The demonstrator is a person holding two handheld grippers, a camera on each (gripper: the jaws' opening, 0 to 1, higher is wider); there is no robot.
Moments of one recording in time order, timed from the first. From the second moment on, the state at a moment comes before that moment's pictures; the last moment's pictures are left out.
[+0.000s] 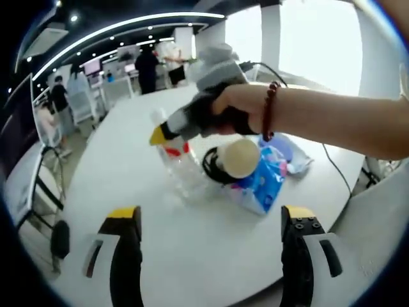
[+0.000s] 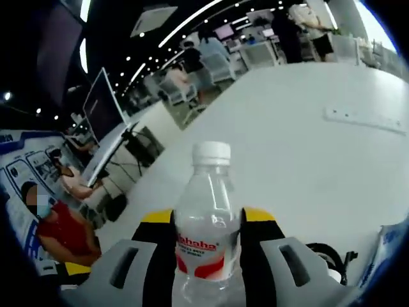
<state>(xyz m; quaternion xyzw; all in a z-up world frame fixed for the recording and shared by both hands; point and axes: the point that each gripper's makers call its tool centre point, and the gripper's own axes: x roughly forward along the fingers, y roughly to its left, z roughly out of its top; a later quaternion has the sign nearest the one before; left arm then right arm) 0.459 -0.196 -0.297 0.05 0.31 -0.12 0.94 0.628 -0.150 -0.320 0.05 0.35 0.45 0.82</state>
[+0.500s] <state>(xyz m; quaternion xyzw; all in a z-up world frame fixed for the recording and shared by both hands) 0.461 -0.194 -0.294 0.05 0.30 -0.12 0.95 0.592 -0.146 -0.298 -0.04 0.21 0.58 0.78</state>
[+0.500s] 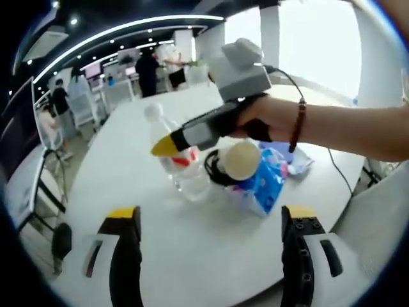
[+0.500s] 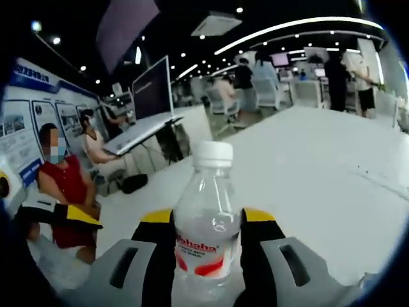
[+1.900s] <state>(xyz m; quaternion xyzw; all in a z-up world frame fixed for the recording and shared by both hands) 0.463 -0.204 -0.290 0.07 0.28 -0.14 0.95 0.548 -0.192 -0.298 -0.16 0.16 0.66 0.72</state>
